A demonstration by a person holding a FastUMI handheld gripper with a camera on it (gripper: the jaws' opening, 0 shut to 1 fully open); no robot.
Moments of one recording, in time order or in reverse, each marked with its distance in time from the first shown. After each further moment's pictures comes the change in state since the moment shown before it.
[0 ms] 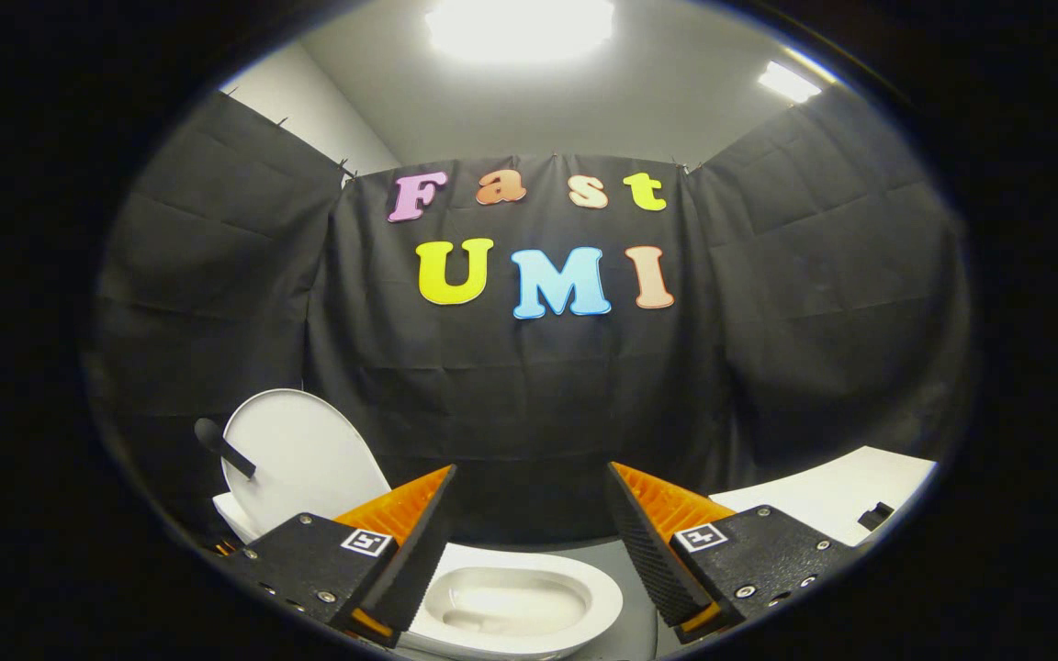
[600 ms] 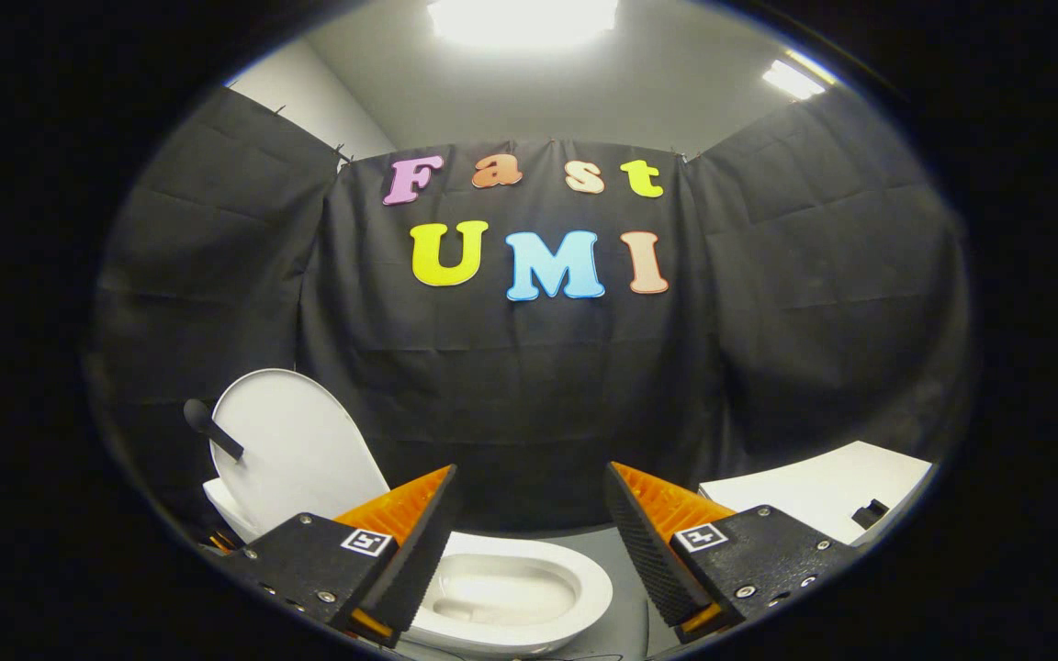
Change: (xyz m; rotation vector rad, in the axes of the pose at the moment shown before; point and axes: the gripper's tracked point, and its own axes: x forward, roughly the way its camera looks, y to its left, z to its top) arm 0.001 -0.010 -0.017 -0.010 0.044 -0.021
